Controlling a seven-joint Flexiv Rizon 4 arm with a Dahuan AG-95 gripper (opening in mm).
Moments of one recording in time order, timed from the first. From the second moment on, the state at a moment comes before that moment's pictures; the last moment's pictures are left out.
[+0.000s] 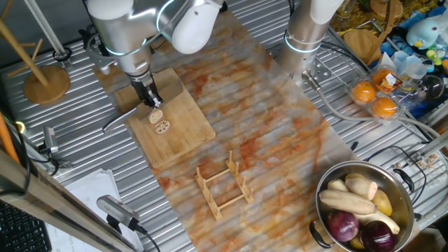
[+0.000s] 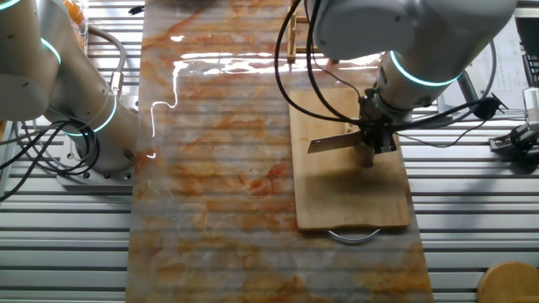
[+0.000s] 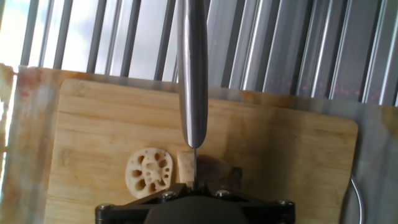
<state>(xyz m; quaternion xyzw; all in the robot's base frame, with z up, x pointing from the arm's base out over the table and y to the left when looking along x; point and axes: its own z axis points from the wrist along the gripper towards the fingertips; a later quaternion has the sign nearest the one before) 0.555 -0.035 0.077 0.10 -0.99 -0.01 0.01</state>
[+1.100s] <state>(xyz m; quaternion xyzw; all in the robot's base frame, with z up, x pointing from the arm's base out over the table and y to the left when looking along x) 0.551 -0.035 0.080 0.10 -0.99 -0.01 0.00</state>
